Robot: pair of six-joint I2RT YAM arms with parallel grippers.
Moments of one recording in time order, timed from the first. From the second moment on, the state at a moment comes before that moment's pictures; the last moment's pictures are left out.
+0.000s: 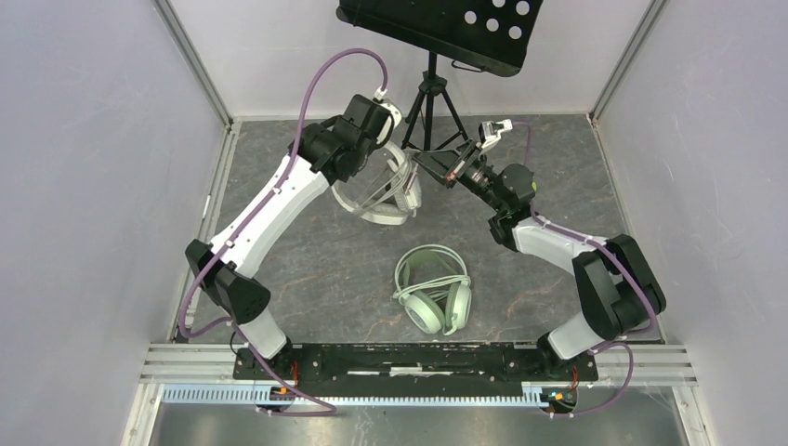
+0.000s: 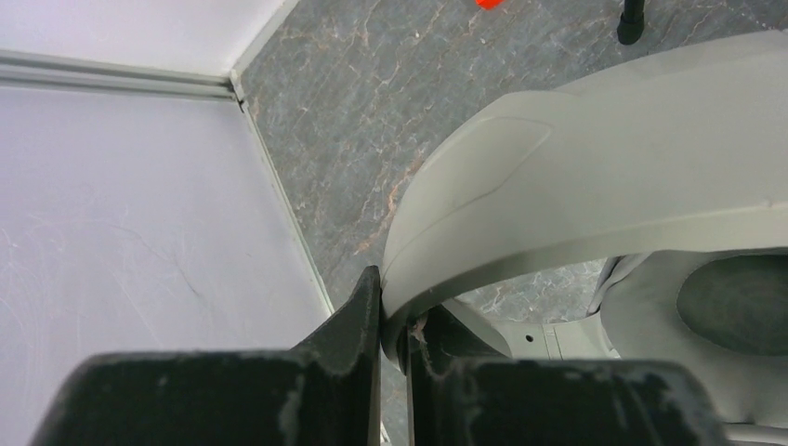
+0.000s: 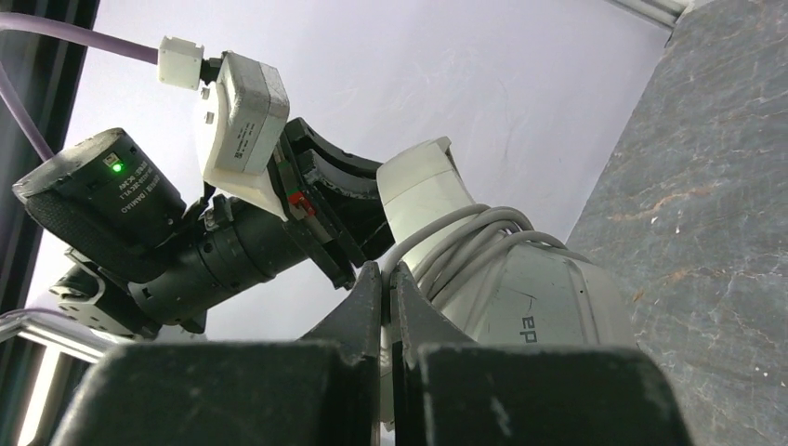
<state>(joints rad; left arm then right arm) -0.66 1.68 1.88 -1.05 -0.60 0.29 0.44 1.54 0.81 1.06 -0.47 1.39</state>
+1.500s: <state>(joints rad) -0.56 1.81 2.02 -1.23 -0.59 0.08 0.60 1.64 0.89 1.00 -0.15 1.36</state>
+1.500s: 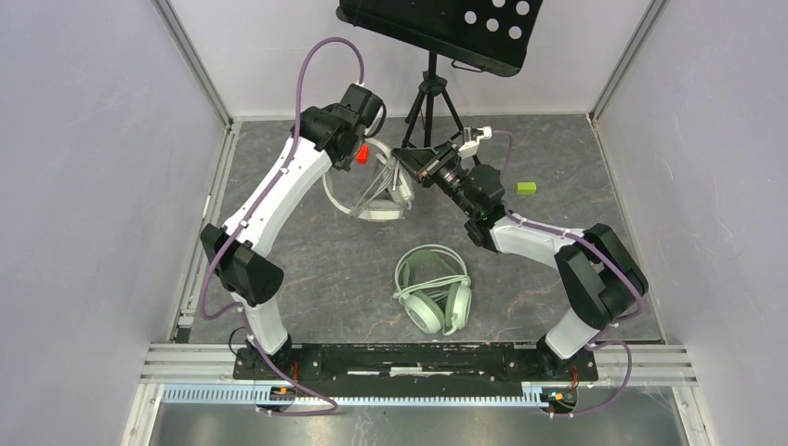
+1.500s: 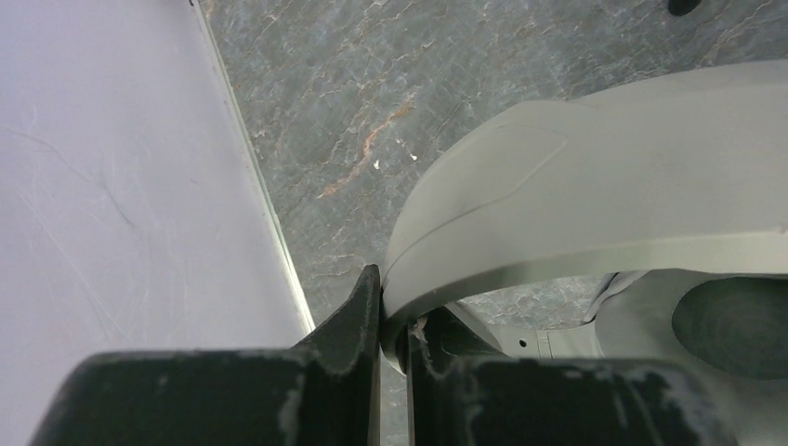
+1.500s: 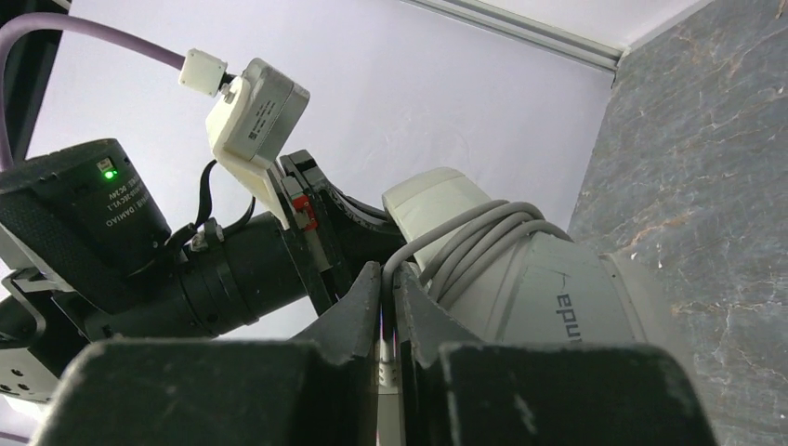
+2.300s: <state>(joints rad) -0.53 1.81 2.02 -1.25 -0.57 0.04 0.66 1.63 0.96 0.89 -0.06 1.28</state>
